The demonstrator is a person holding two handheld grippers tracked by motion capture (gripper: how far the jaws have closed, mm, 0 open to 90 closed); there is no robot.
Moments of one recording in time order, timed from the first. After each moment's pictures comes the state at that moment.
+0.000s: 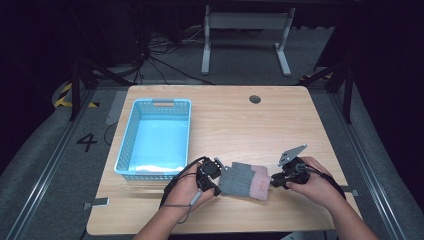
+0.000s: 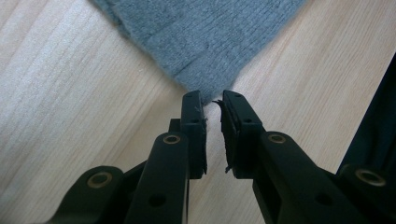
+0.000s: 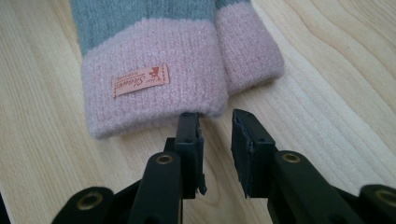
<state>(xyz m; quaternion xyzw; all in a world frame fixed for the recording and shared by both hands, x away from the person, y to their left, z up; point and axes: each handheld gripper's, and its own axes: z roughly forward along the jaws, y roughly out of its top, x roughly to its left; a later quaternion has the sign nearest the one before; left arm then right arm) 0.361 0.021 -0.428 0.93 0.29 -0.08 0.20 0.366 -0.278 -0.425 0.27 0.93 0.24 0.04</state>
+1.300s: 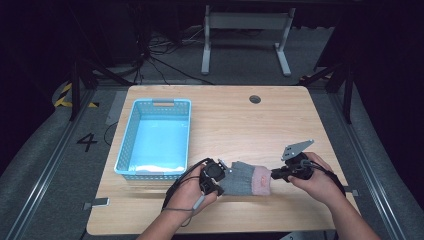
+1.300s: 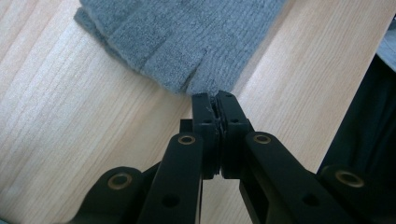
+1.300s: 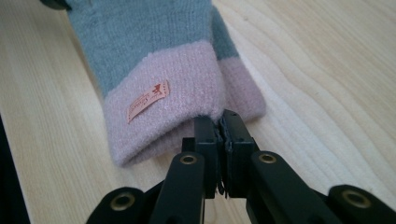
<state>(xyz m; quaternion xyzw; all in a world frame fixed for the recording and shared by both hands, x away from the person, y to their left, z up) 0.346 0.013 -0.412 0.94 0.27 -0.05 0.21 0.366 -0.277 -0.401 0.26 0.92 0.29 0.06</state>
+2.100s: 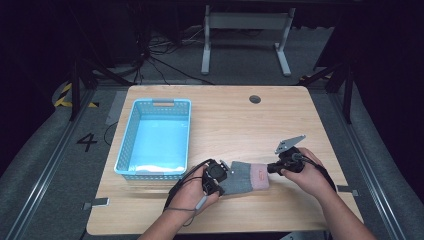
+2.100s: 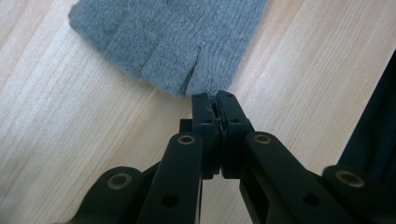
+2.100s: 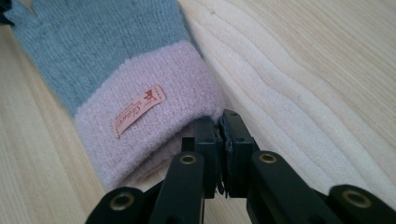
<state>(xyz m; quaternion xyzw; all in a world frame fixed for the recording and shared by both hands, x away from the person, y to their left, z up) 0.350 0.007 -0.422 0.94 0.27 -0.04 0.19 0.394 -0.272 -0.423 0.29 0.91 0.28 0.06</state>
